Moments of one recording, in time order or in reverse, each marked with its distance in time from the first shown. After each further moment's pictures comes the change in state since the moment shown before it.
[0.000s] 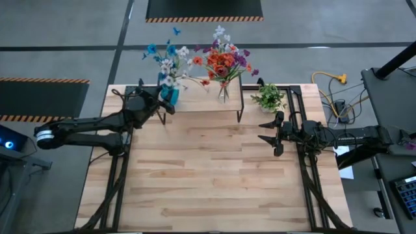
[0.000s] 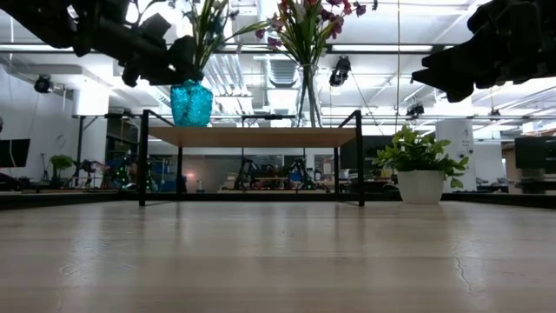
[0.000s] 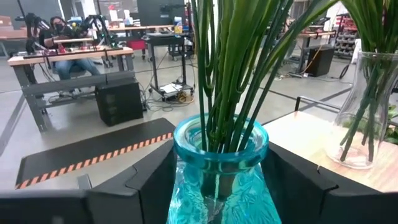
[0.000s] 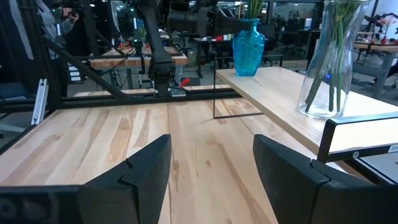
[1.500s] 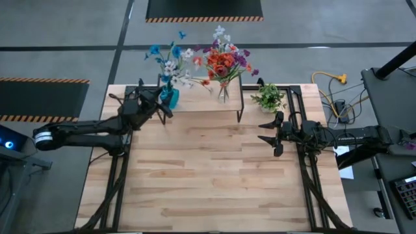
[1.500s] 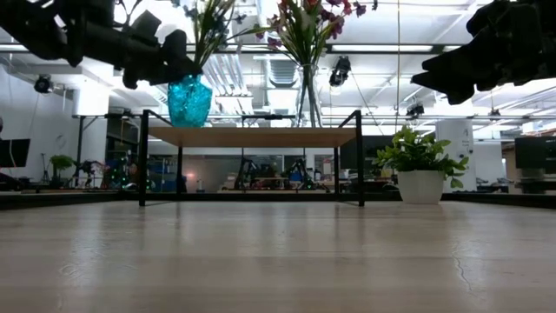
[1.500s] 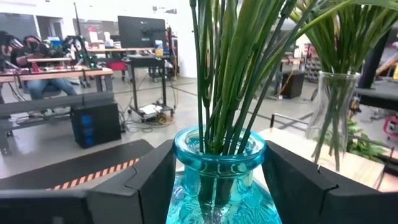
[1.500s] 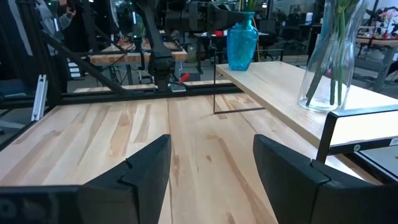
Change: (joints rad) left arm 0.001 -0.043 -0.101 0.188 0.097 0.044; right arm 0.000 -0.001 0.000 -0.021 0.000 0.008
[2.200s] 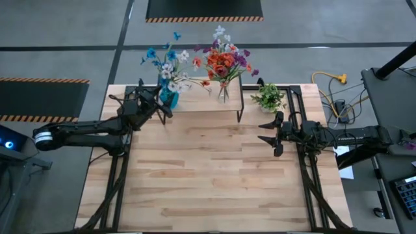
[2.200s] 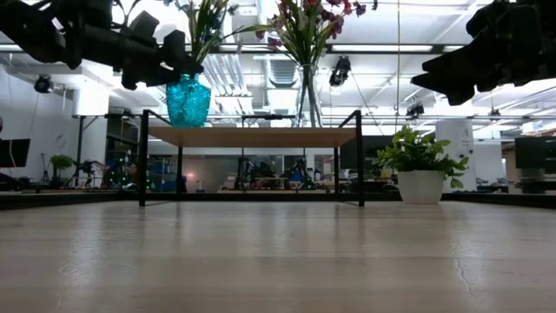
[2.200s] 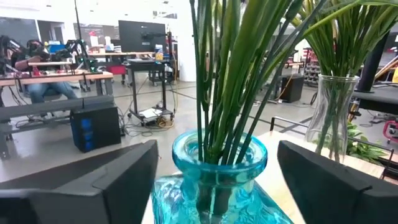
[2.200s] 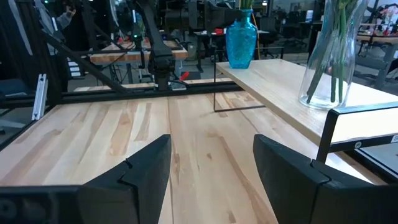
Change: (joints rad) left arm 0.000 -0.002 -0.023 0.042 0.000 0.006; right arm 0.000 0.000 0.000 -0.007 0.000 0.007
